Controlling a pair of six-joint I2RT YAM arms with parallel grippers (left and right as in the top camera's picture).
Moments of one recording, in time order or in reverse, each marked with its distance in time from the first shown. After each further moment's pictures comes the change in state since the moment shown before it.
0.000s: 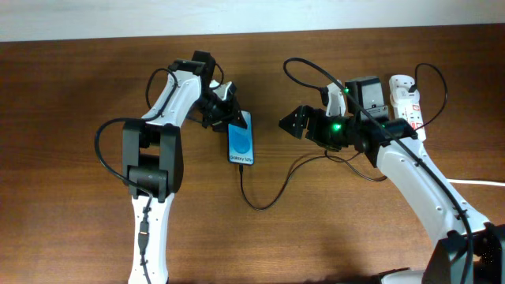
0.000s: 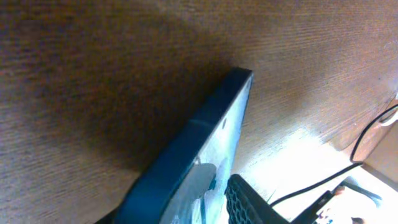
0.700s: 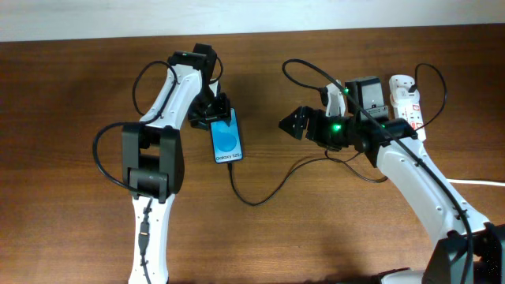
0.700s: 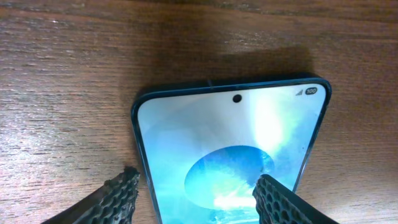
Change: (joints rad) left arm -0.008 -0.009 0.088 -0.104 -0.420 -0.085; right arm 0.000 0.000 0.000 -0.003 0.000 -0.021
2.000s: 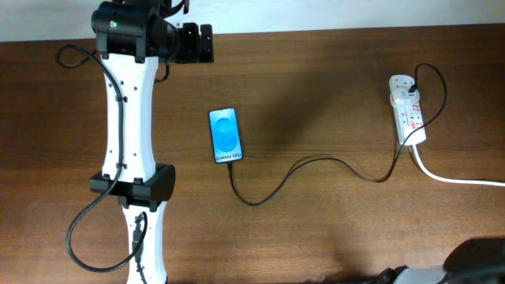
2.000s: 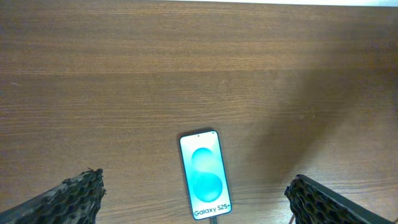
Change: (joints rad) left arm 0.029 -0.125 0.894 -0.420 -0.126 0.113; right arm -1.009 0.115 0.697 -0.672 0.276 -0.339
